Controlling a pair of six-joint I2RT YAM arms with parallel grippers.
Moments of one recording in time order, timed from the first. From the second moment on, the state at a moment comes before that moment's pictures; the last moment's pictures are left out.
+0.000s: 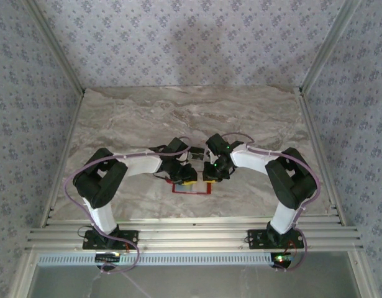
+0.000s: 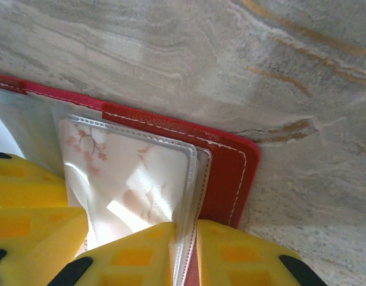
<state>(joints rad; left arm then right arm) -0.75 1.79 0.96 -0.31 0.49 -0.82 0.64 1.74 0.99 -0.58 -0.34 0.59</state>
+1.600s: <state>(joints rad) -0.72 1.70 0.88 -0.25 0.52 -0.82 0.65 1.73 1.00 -0.62 -0.31 0.59</state>
